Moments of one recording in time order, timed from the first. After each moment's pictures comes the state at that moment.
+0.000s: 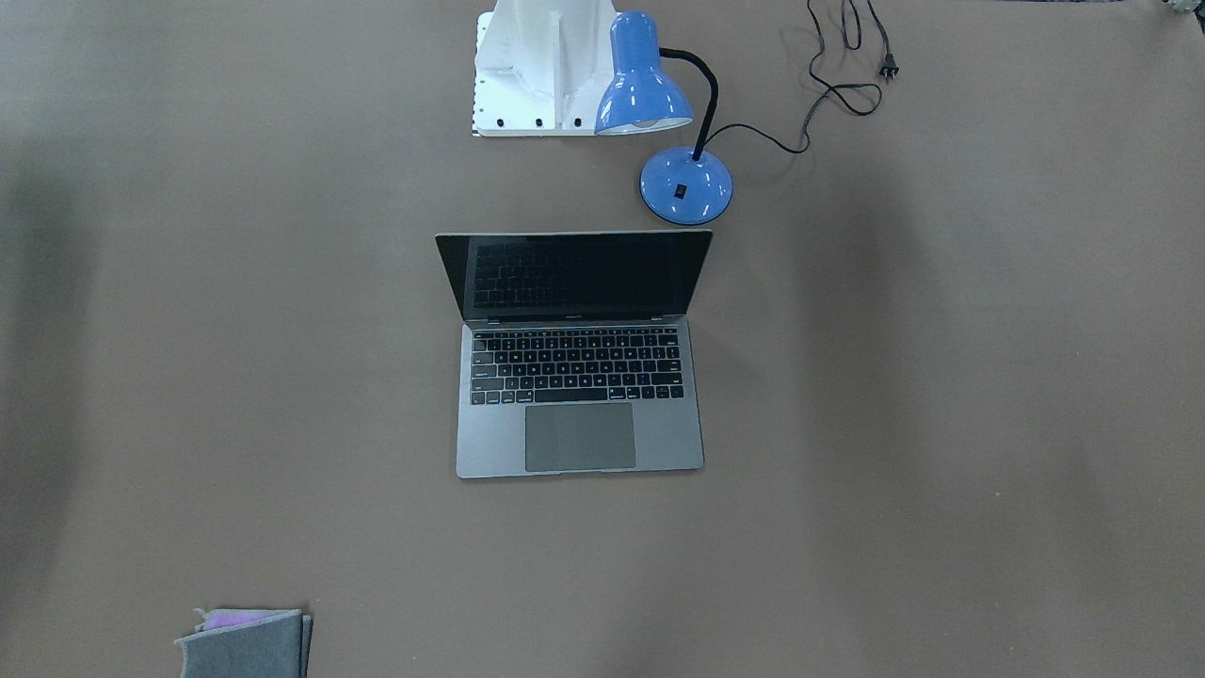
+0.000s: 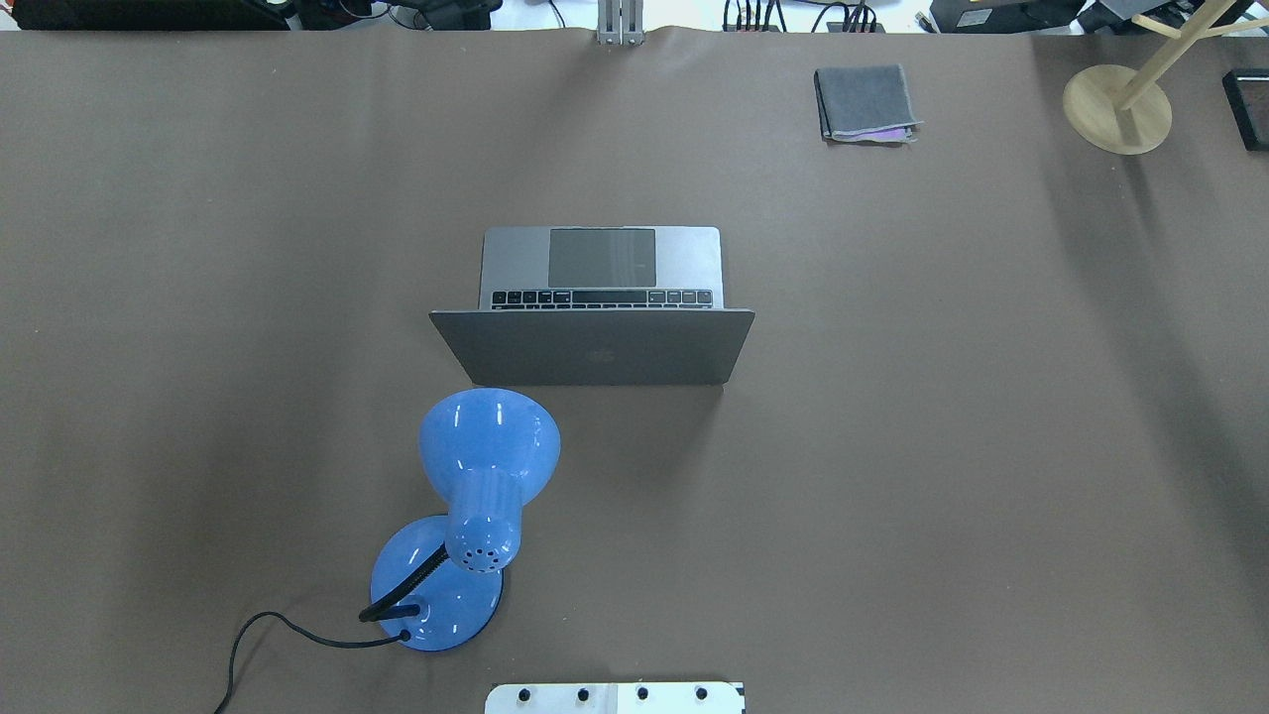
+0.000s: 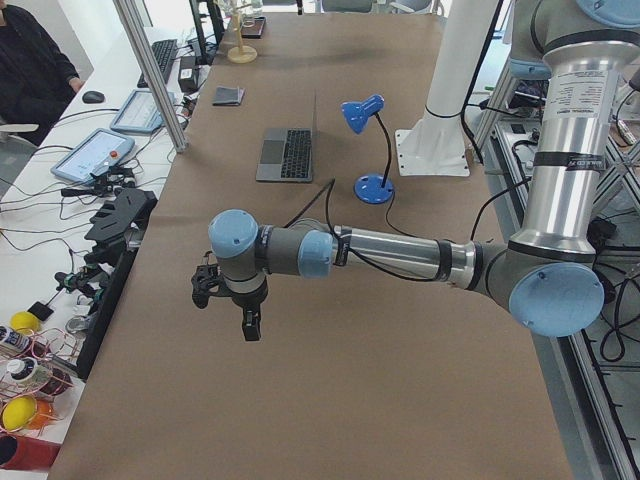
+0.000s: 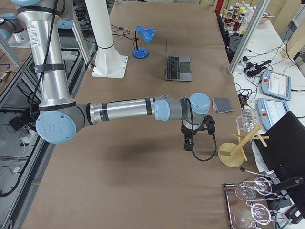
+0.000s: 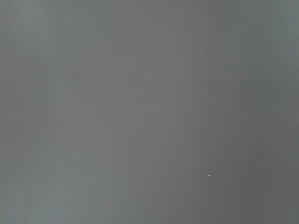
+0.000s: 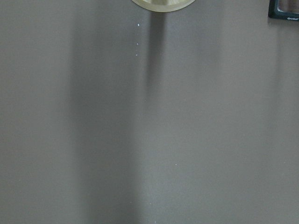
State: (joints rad) left arm -1.55 -1.66 -1.61 -1.52 -2.33 -0.17; right arm 1.48 -1.43 1.59 -1.66 2.35 0.01
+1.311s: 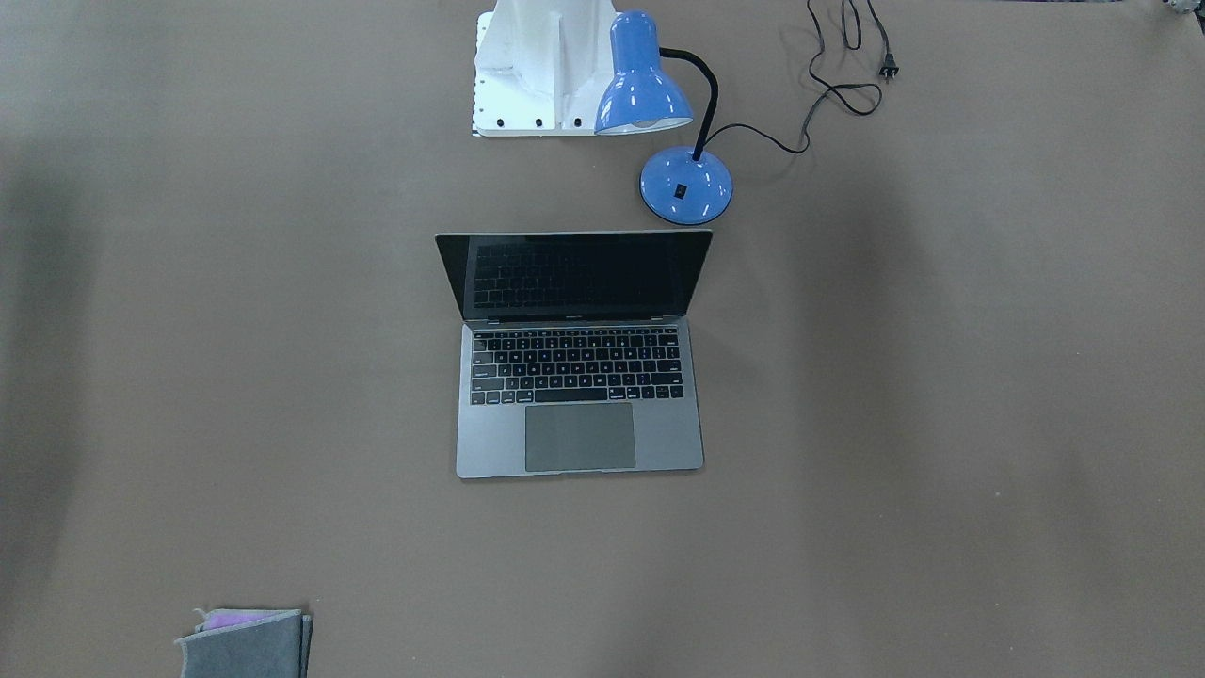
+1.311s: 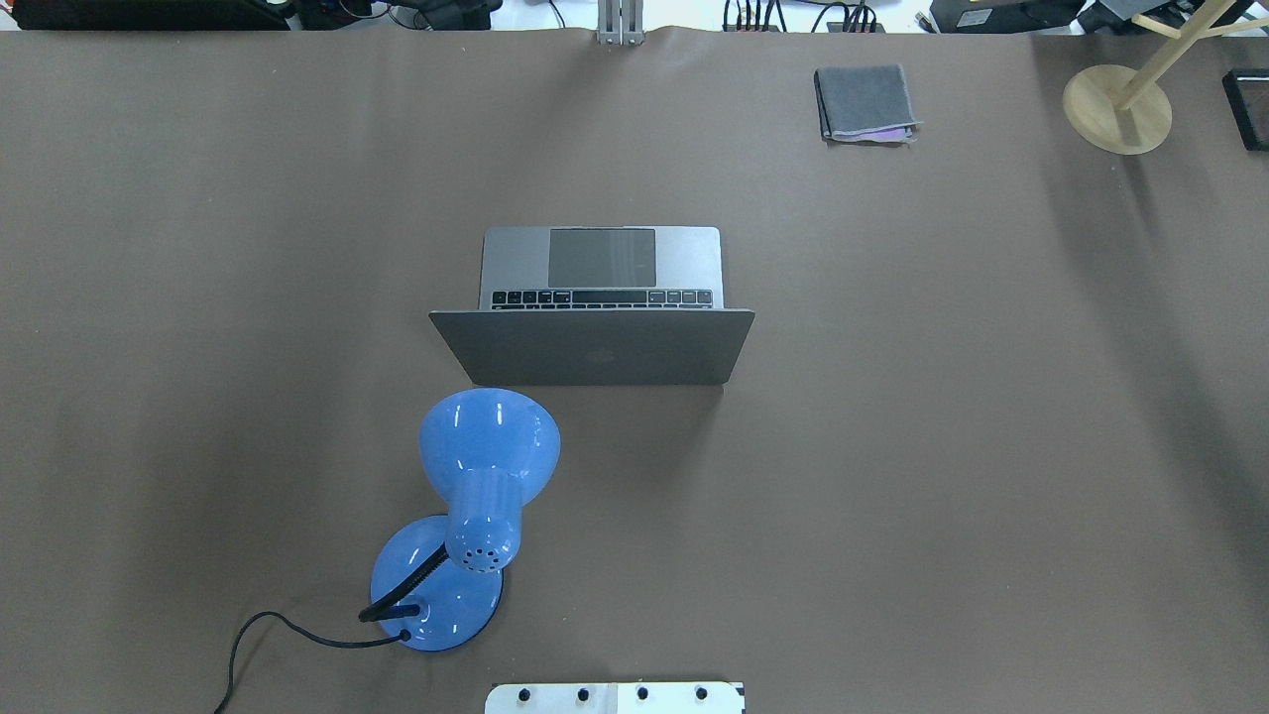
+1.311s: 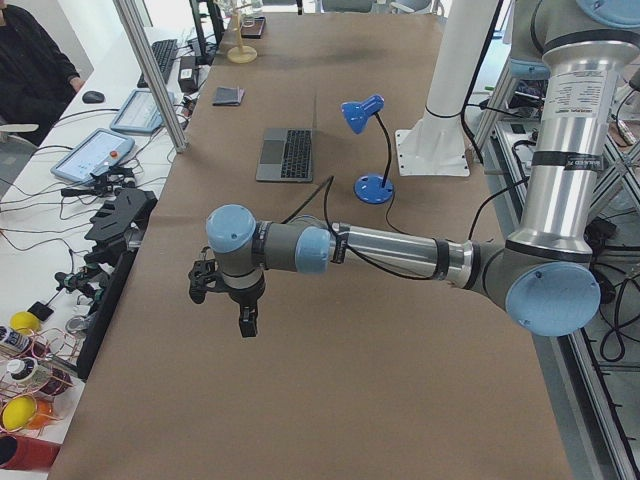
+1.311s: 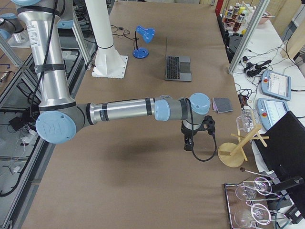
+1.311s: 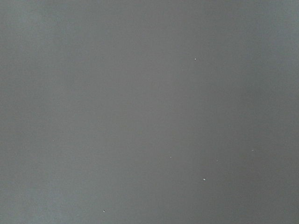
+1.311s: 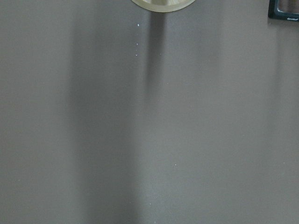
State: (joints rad) left arm -1.55 -1.67 -1.61 -1.52 -2.33 -0.18; right arm 1.48 -1.43 1.59 -1.66 2.35 0.01
